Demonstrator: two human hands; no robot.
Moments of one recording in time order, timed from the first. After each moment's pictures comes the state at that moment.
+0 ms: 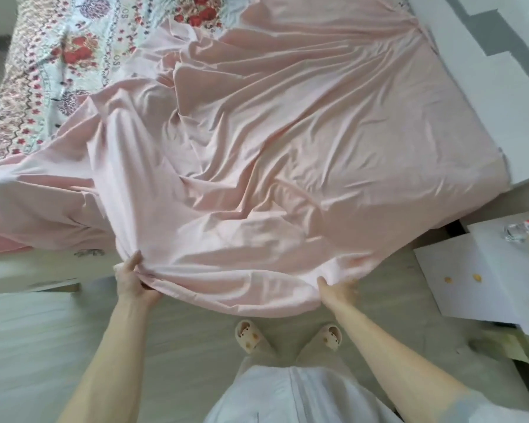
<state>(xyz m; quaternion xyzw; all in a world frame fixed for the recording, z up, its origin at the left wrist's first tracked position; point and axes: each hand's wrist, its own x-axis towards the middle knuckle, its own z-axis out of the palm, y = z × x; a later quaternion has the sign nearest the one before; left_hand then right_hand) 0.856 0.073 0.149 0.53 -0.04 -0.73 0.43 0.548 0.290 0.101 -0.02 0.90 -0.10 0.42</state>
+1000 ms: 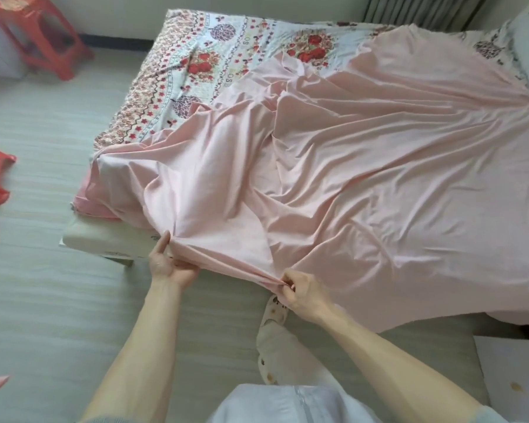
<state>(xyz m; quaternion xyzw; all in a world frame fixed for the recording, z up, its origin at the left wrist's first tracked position) 0.944 0.010 0.188 0.49 0.08 -0.71 0.50 0.688 0.124 0.146 -0.59 0.72 -0.08 0.35</state>
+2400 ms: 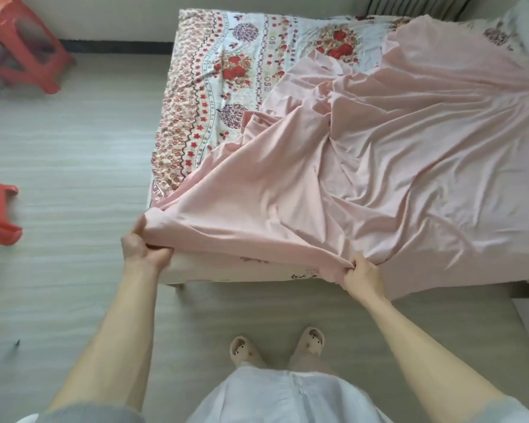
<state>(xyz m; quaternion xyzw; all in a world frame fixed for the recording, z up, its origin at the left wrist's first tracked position) 1.301 -0.233 0.201 0.48 0.04 -0.73 0.49 0.937 -0.015 0.135 -0.33 0.90 -0.05 0.27</state>
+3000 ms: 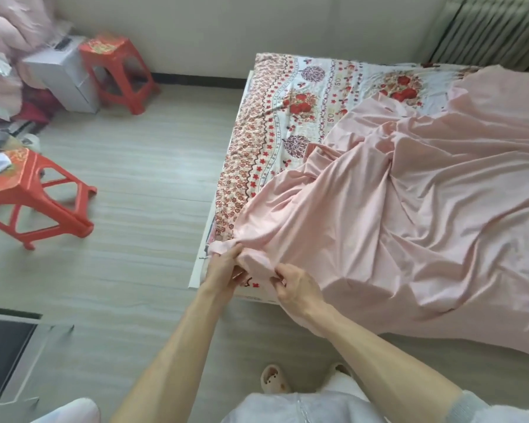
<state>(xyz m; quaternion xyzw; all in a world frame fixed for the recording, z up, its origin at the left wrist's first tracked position) 1.335 -0.198 0.208 0.60 -0.19 -0.70 0.35 1.174 -0.130 0.165 -0.63 0.70 -0.16 0.31</state>
